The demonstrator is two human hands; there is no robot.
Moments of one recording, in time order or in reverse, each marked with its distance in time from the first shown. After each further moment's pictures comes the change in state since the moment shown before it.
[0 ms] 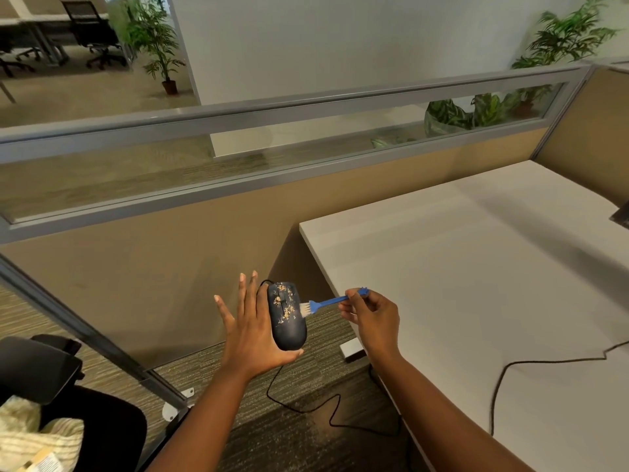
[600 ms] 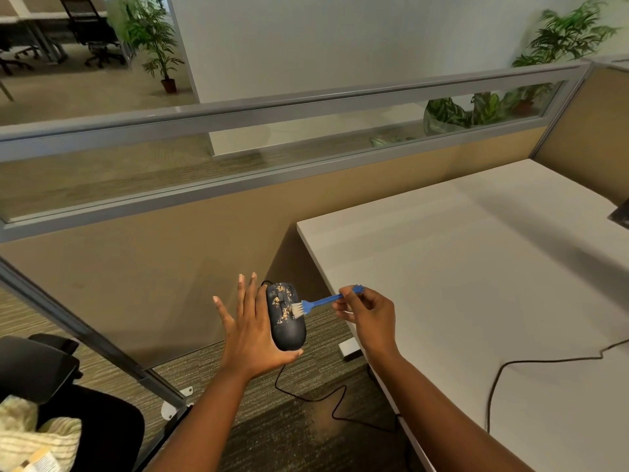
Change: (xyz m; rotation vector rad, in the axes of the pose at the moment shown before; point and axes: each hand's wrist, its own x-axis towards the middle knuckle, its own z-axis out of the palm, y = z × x) left_hand 0.000 0.004 0.004 -0.002 -0.001 -0.005; right_hand -0.001 -0.006 -0.001 0.073 -0.089 -0.013
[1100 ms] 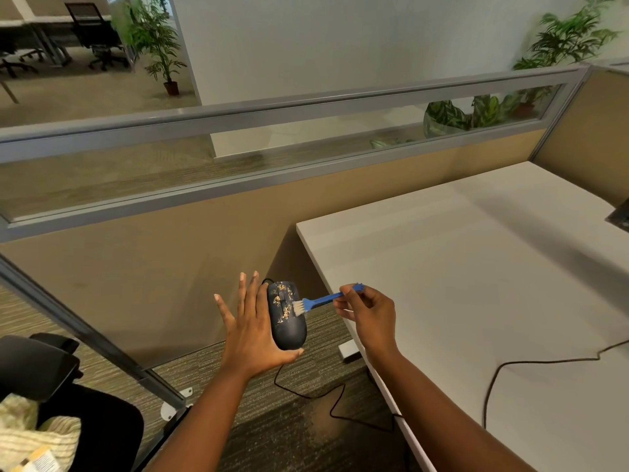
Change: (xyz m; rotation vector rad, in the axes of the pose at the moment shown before) left_hand -0.001 0.004 -0.003 0.008 0.025 0.014; right_hand 0.000 -0.004 -0.003 -0.017 0.000 -0.025
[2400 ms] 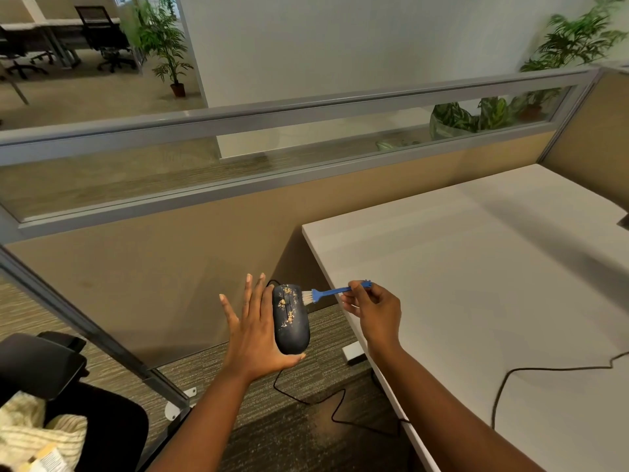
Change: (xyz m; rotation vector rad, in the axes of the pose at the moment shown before) left_hand -0.001 -0.005 -0.002 -0.025 0.035 0.057; right_hand 0.009 -0.003 0.008 0.031 0.104 0.046
